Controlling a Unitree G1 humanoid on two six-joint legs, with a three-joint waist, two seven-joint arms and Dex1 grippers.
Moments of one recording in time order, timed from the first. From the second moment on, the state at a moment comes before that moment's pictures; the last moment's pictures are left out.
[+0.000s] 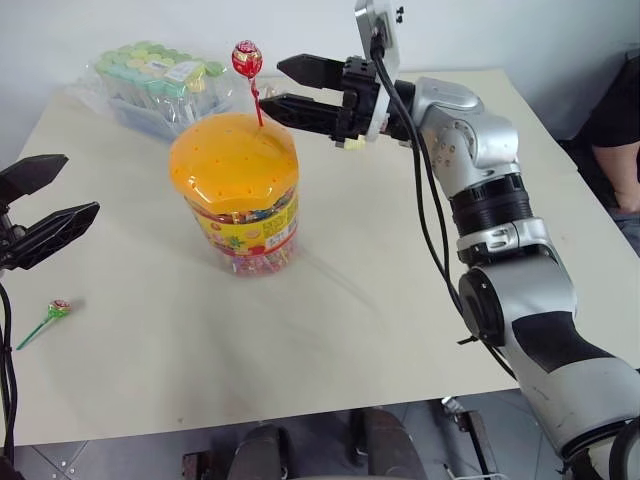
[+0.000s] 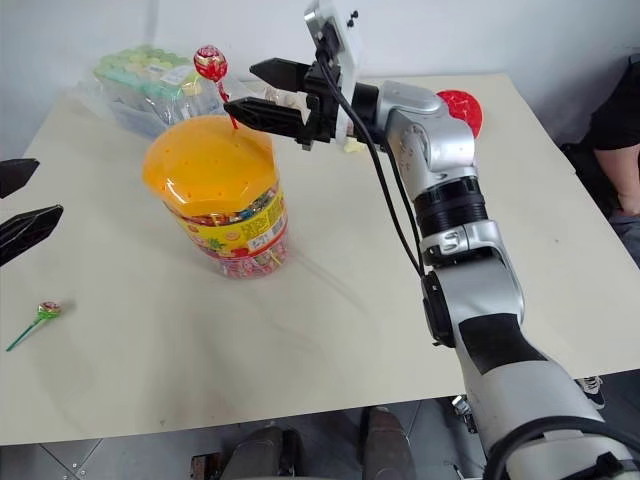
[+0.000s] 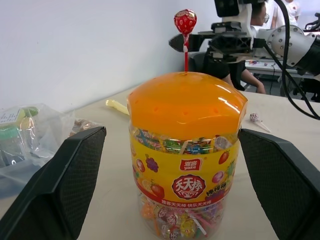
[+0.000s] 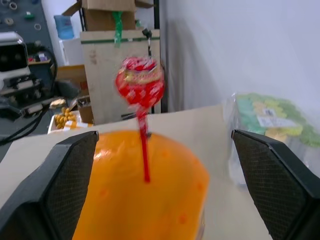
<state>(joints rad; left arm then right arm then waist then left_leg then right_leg) -0.23 0.94 0.75 0.03 -0.84 0.44 -1.15 -1.44 -0.22 0.02 0.78 0.43 0.34 1.10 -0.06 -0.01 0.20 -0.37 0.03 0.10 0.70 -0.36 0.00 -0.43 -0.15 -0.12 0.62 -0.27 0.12</state>
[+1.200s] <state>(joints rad) -0.27 0.93 0.70 0.06 -0.86 0.44 -1.23 -1.50 -0.47 -0.08 0.77 0.26 0.51 0.93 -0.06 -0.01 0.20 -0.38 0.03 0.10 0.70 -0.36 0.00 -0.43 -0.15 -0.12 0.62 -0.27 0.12</state>
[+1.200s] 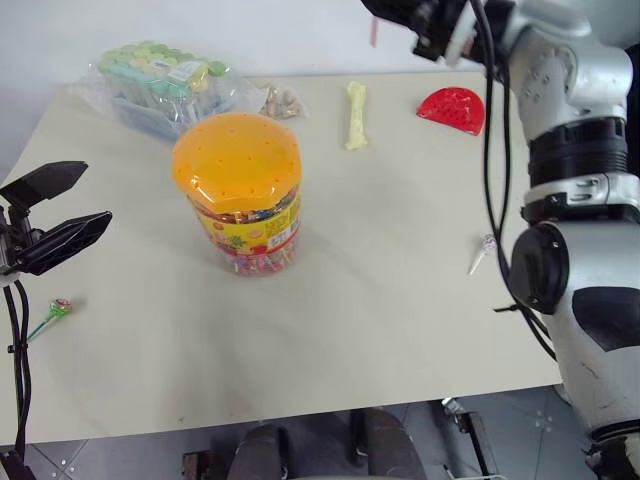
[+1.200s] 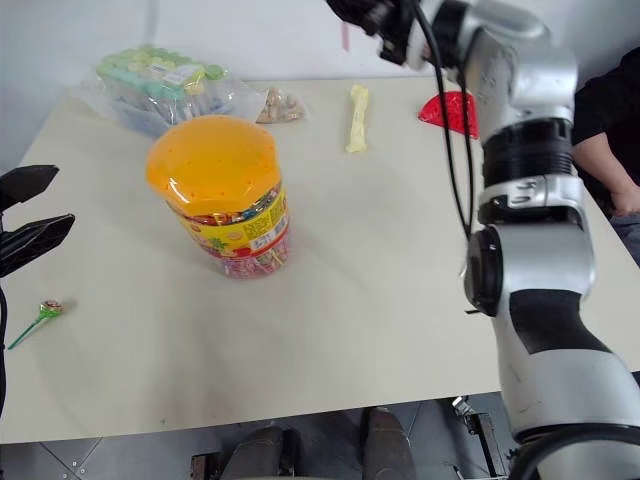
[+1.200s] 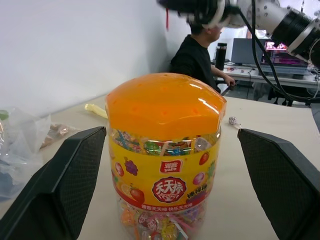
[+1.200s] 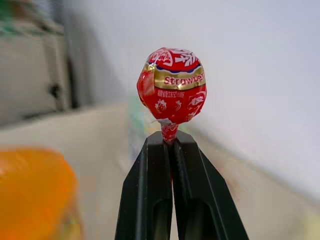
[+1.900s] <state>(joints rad) -0.18 0.94 0.69 0.05 -0.76 0.47 -1.05 -0.70 -0.70 -0.06 0.17 0.23 1.05 0.69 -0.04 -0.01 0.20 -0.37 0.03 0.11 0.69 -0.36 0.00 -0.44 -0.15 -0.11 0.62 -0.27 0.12</state>
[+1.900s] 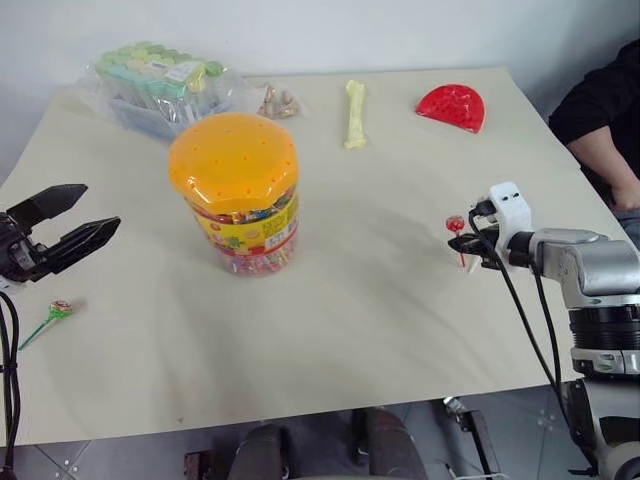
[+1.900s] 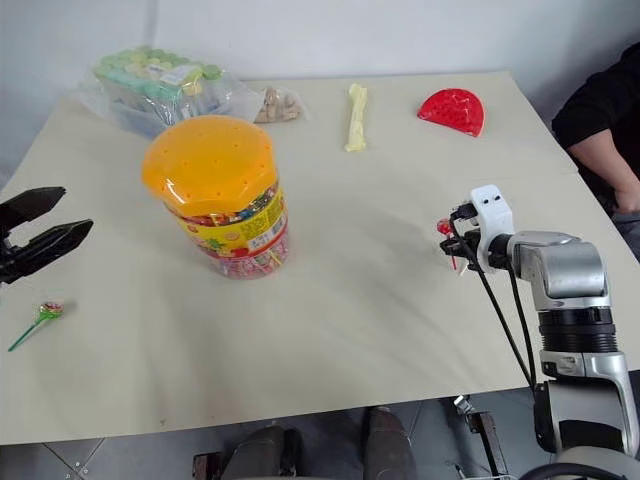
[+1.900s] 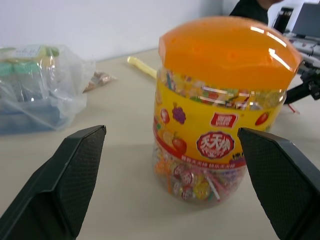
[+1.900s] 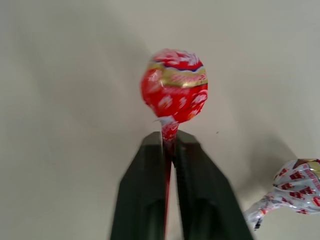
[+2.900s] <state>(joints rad) 0.04 0.95 0.74 0.05 -0.69 0.43 -1.14 -0.45 -0.73 0.00 -0.12 0.46 0.41 1.25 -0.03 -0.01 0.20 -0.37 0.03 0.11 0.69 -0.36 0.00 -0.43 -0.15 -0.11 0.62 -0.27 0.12</state>
